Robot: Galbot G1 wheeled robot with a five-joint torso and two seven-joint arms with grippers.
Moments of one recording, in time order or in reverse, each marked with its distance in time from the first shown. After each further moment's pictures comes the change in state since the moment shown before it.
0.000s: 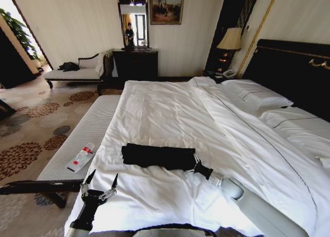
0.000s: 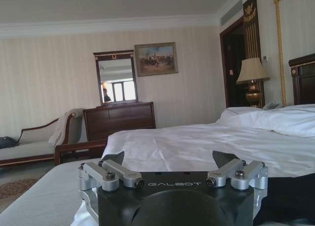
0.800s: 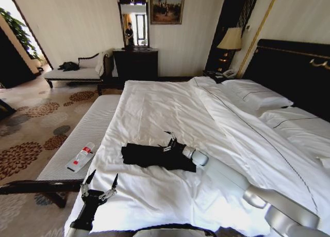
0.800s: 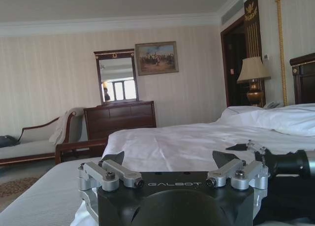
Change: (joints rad) left arm 0.000 0.000 0.000 0.000 0.000 0.001 0.000; right arm 0.658 0.388 -0.561 -0.479 0.085 -0.016 0.007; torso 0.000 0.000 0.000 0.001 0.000
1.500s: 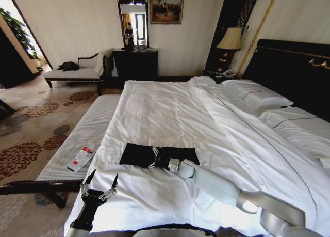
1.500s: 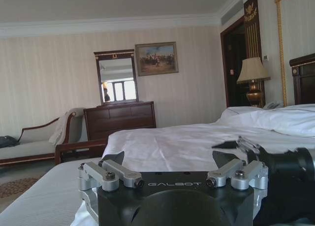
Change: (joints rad) left arm 0.000 0.000 0.000 0.000 0.000 0.000 0.000; right arm -0.003 -0.054 -0.120 0.244 0.000 -0.077 0.059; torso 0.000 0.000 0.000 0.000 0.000
